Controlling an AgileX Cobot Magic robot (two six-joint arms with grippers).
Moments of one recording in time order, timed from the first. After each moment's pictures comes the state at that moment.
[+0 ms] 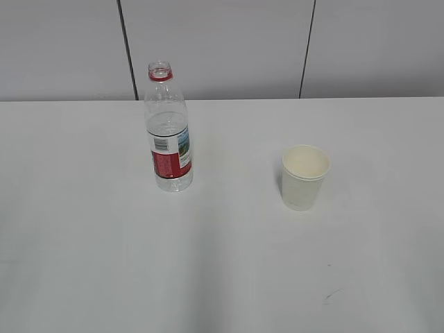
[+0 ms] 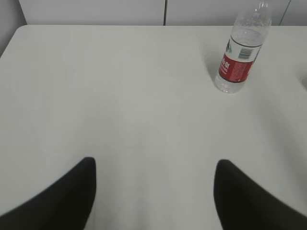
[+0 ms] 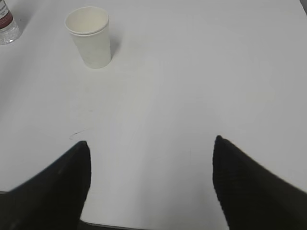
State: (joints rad) left arm 0.03 -0.01 -0.55 -0.08 1.08 0.06; right arm -0.10 -0.02 -0.42 0.14 1.07 -0.18
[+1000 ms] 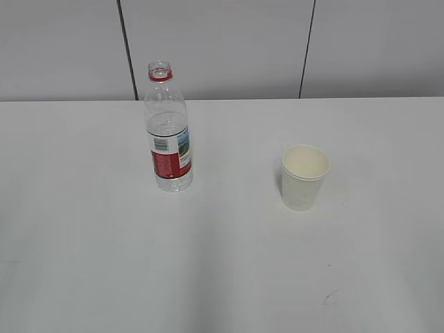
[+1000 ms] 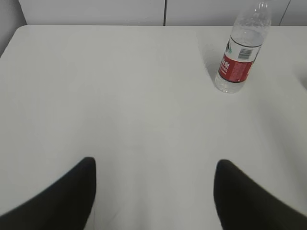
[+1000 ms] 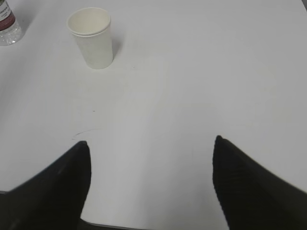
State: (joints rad) left arm 0.03 -0.01 -0.55 -0.08 1.08 0.06; right arm -0.10 -0.02 -0.42 0.14 1.06 -0.18
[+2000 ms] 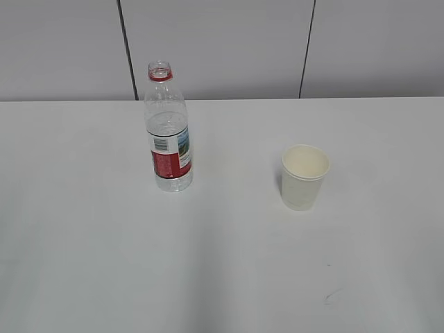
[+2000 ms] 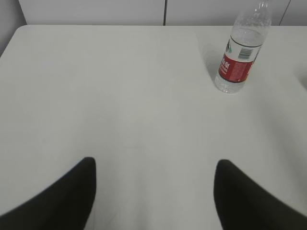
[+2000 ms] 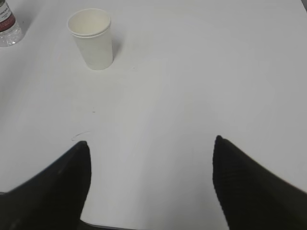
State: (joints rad) left arm 0.03 -0.01 -0.55 -0.08 1.08 0.06; right arm -0.10 -0.02 -0.42 0.15 1.06 -0.18
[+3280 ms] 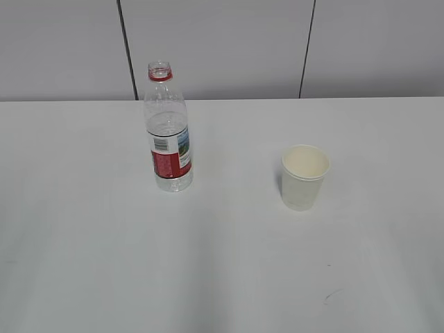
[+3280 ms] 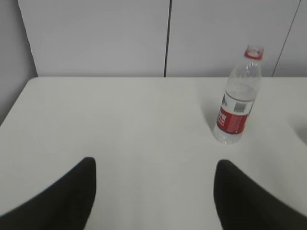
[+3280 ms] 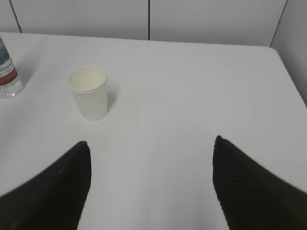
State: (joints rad) left arm 0.03 -0.01 -0.58 -0.09 0.94 0.06; right arm -0.10 -0.02 -0.44 0.15 0.89 -0.19
